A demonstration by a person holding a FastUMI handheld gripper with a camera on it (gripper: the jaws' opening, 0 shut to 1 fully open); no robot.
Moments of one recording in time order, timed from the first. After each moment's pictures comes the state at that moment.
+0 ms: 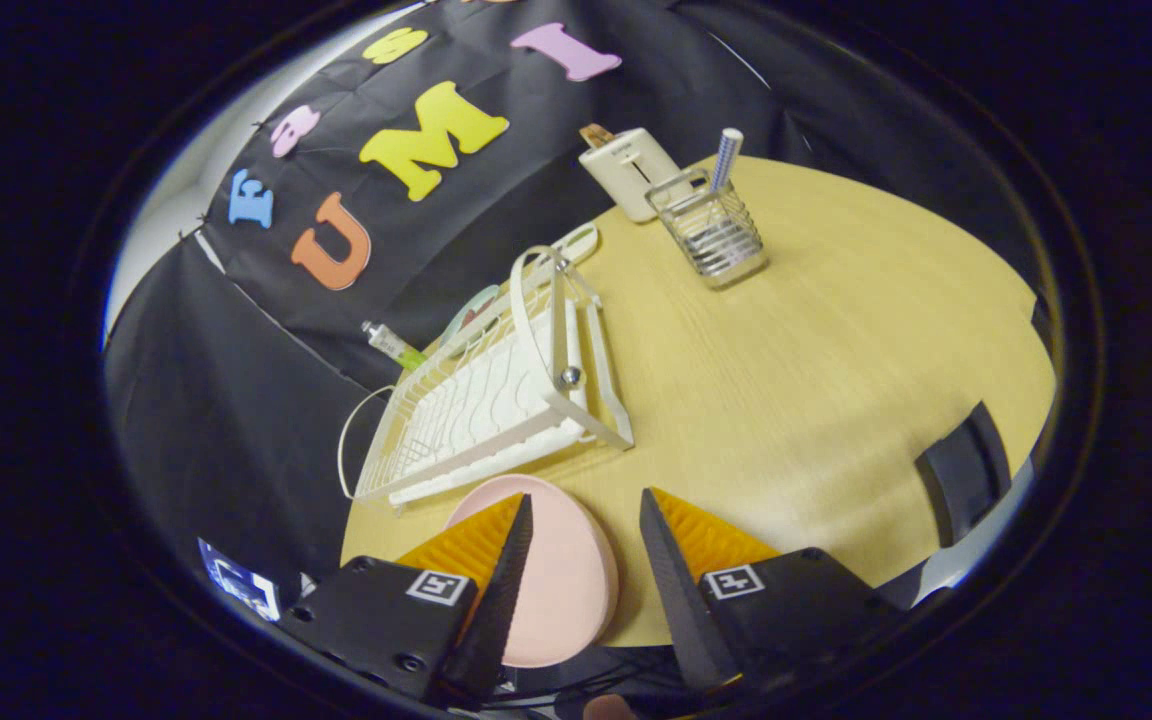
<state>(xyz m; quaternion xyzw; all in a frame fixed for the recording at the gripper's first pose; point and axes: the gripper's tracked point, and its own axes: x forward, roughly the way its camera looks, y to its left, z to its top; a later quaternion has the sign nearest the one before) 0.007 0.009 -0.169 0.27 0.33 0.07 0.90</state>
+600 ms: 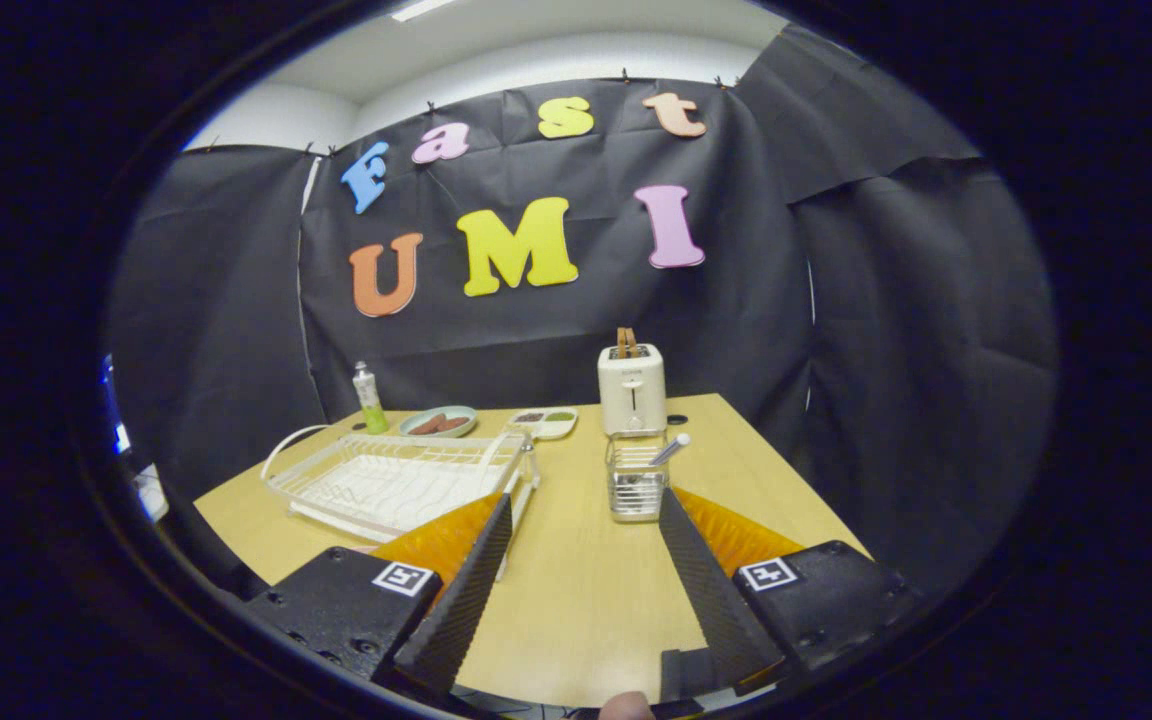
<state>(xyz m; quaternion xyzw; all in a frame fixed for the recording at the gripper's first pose) 0.014 -0.114 -0.084 0.03 0.11 0.00 0.99</state>
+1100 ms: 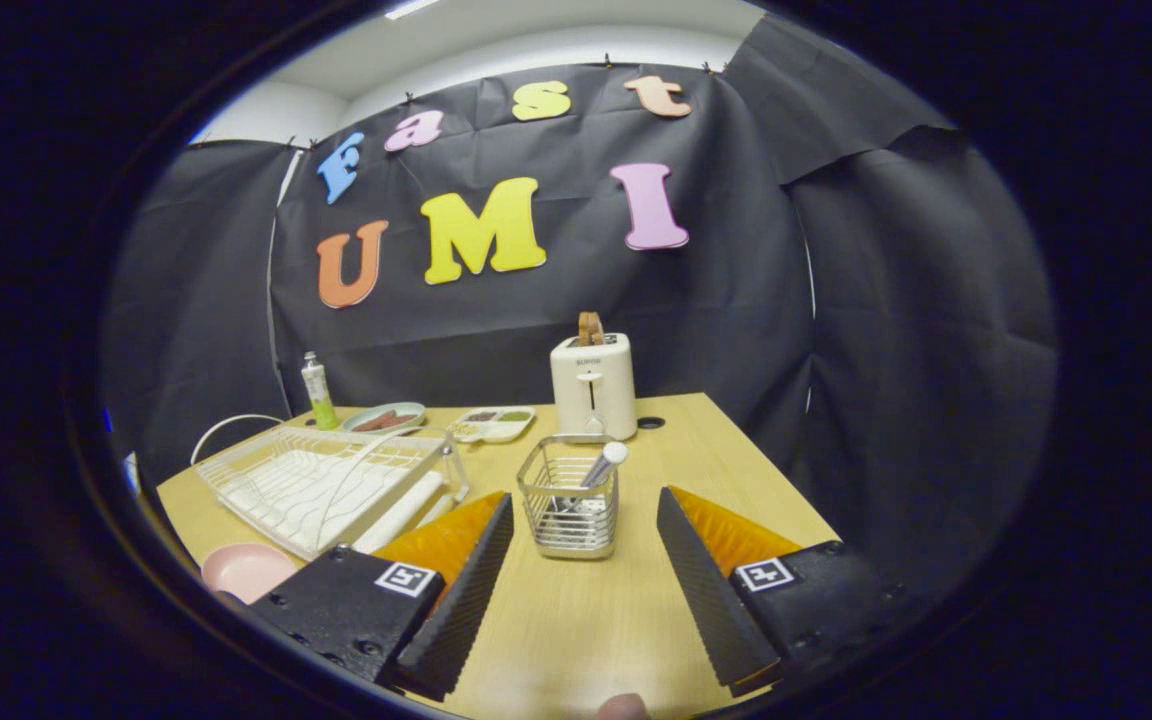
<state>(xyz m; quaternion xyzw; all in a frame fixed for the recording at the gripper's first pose) 0.141 -0.177 -0.117 0.03 0.10 0.00 0.99</state>
